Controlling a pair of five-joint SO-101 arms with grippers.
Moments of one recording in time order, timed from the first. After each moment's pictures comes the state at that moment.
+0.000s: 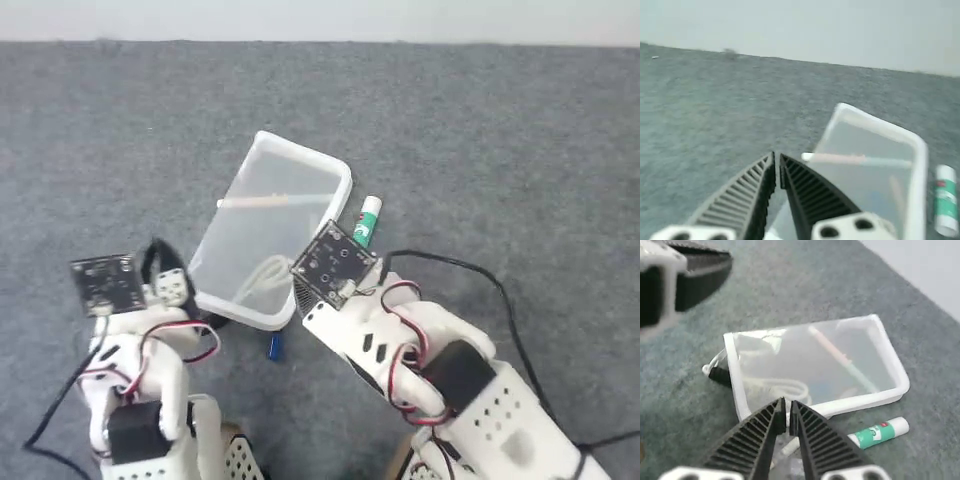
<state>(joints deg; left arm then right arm) -15.0 -103.4 77.4 62.7 7.7 -47.8 -60.9 51.0 54.7 11.6</state>
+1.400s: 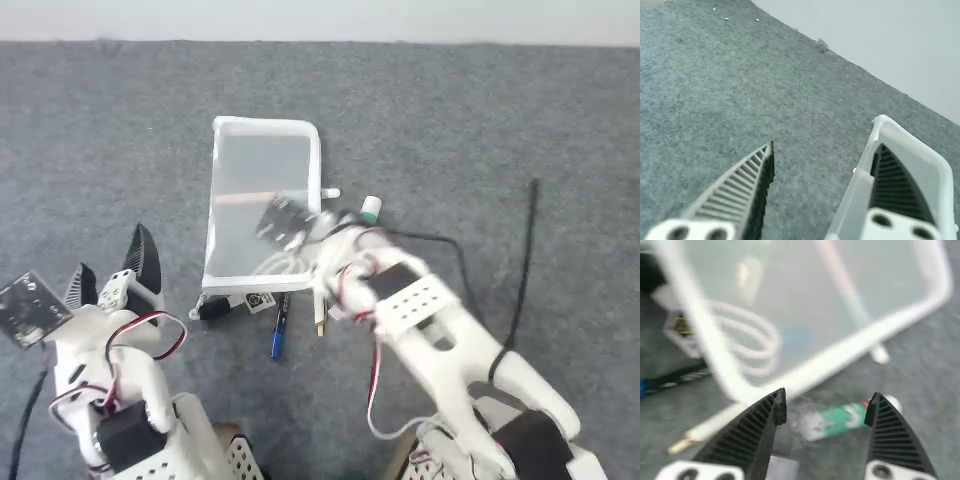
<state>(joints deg) -33.7 -103.4 77.4 62.7 20.7 -33.2 -21.1 51.0 28.0 32.7</state>
